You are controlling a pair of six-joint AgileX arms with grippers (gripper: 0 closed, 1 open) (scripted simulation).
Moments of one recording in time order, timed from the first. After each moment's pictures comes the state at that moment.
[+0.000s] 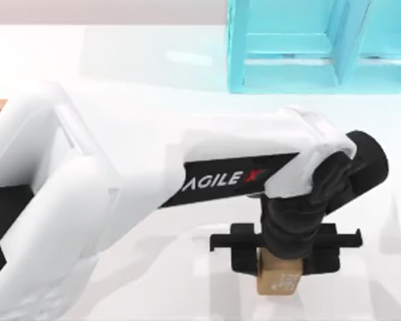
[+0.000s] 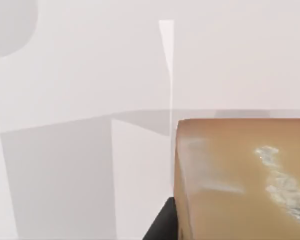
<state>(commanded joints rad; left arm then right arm) -1.05 2.20 1.69 -1.05 0.00 -1.02 0.00 0.00 0.00 0.00 0.00 0.00</state>
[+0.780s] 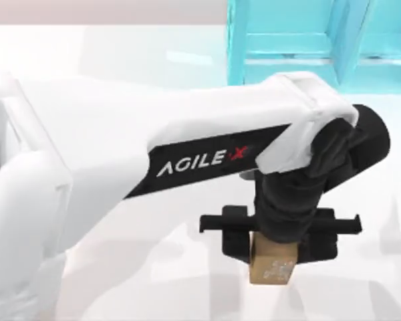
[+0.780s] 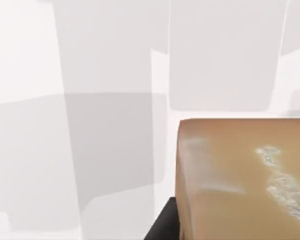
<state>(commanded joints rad) -1.03 2.15 1.75 -1.20 0.00 -0.98 0.00 0.00 0.00 0.00 0.00 0.00</state>
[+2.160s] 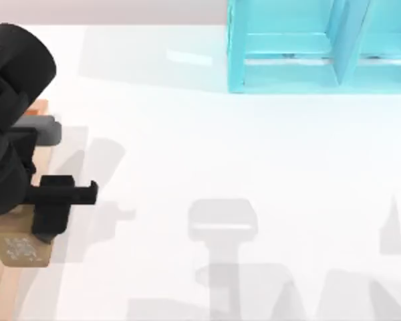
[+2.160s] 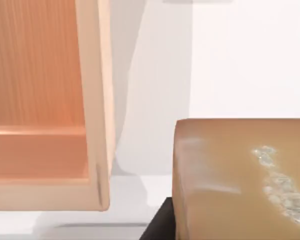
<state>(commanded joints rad) -0.41 1.36 1.14 -1.35 0.00 -0.39 0.00 0.00 0.00 0.00 0.00 0.00</state>
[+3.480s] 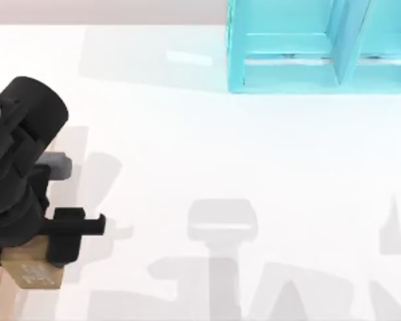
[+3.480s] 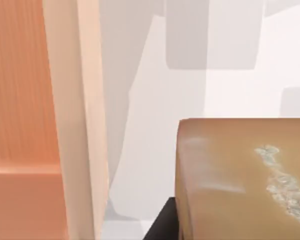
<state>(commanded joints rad) -0.40 1.37 0.93 -1.13 0.00 -0.39 0.00 0.00 0.00 0.00 0.00 0.00</state>
